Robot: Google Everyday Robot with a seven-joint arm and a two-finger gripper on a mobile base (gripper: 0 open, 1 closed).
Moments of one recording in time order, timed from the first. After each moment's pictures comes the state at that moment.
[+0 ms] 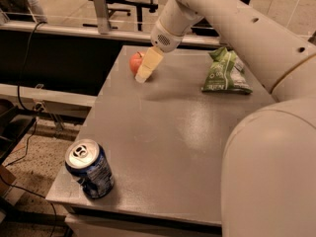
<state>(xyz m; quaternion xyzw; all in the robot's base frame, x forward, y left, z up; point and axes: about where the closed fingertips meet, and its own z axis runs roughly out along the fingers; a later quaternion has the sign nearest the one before) 0.712 0.003 0.877 -0.56 0.79 0.10 0.24</state>
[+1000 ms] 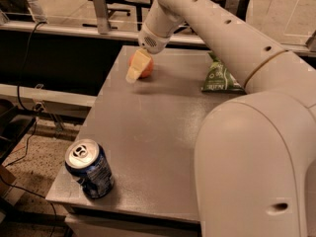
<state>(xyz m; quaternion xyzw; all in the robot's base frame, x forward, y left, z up) 0.728 0.039 0.857 -0.57 0.79 0.11 0.22</state>
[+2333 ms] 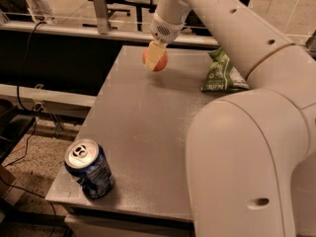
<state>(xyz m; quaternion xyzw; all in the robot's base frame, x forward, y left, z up) 0.735 -0.010 0.884 -0.58 0.79 0.04 0.19</state>
